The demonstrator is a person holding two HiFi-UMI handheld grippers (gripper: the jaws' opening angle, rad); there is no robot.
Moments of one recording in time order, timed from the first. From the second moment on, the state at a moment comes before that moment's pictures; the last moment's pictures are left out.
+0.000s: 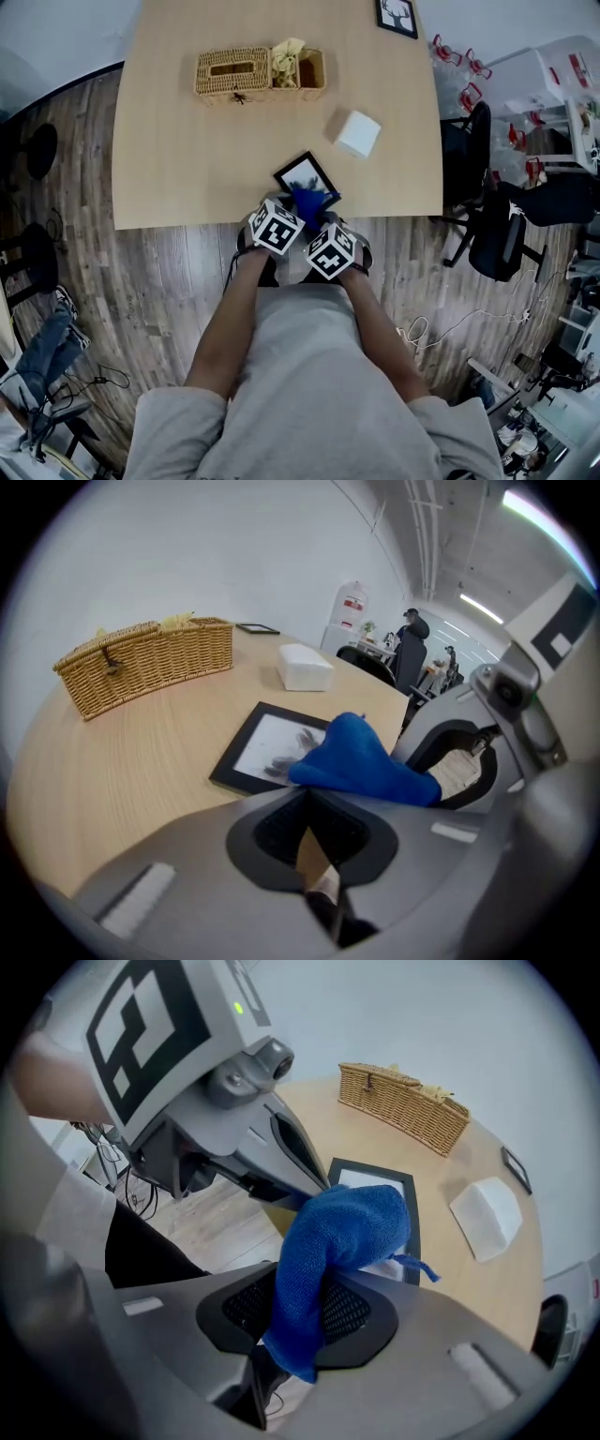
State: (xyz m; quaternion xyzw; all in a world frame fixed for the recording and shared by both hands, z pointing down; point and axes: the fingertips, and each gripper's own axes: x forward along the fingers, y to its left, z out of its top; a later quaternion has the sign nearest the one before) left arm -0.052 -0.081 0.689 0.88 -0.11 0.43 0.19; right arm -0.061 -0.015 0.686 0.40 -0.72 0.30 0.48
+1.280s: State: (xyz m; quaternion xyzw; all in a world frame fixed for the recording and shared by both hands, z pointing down) left arm -0.047 -0.074 0.691 0.86 -0.08 0.48 0.11; right arm 0.023 -0.034 0.688 0.45 -0.72 0.35 0.40
